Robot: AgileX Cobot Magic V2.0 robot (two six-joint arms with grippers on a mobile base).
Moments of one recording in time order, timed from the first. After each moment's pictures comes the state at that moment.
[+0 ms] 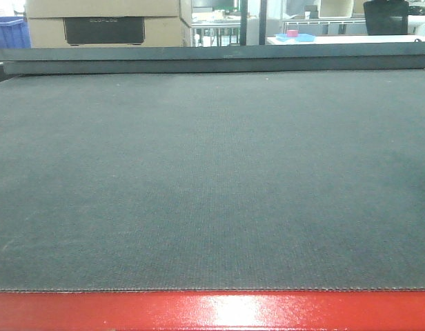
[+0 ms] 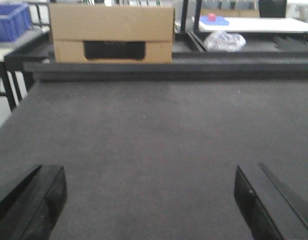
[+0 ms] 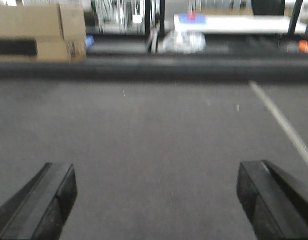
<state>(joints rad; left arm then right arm) -0.02 0.51 -0.88 -0.08 0.63 0.07 0.07 0.56 -0.80 0.04 0.52 0.01</state>
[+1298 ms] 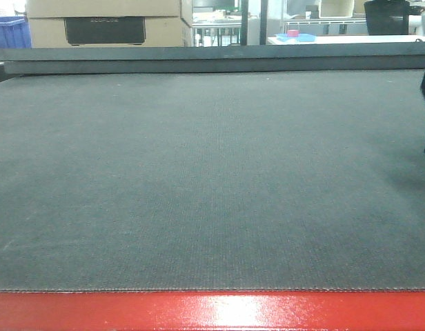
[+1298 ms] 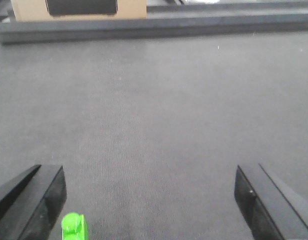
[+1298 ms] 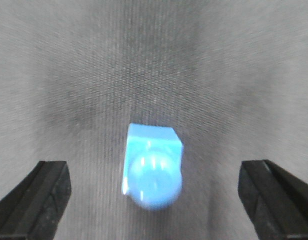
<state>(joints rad) -0.10 0.59 -0.89 -0.07 0.70 0.07 0.09 1.60 -1.12 0.00 0.96 0.02</state>
